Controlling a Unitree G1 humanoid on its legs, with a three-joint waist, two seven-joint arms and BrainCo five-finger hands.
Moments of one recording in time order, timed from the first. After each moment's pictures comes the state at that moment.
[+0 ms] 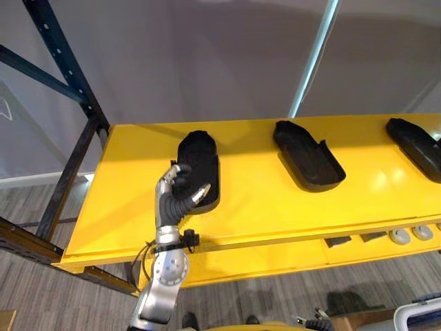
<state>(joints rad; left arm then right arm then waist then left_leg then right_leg) 0.22 0.09 -0.23 -0.27 0.45 -0.17 0.44 0.19 -0.05 -0.15 1.01 -0.01 -0.09 -0.16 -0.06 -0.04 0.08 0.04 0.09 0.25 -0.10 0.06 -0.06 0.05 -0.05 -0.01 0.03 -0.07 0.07</state>
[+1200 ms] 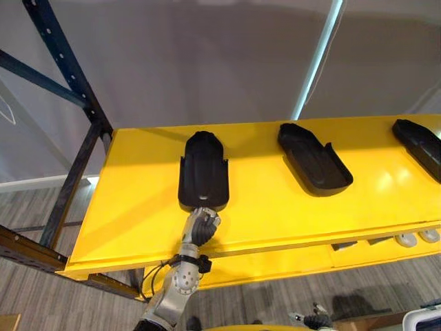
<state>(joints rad) 0.06 0.13 -0.31 0.19 0.52 -0.16 0.34 0.15 -0.06 -0.12 1.00 -0.02 -0.08 -0.18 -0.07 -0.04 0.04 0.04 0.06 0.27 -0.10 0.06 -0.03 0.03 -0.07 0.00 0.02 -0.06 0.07</state>
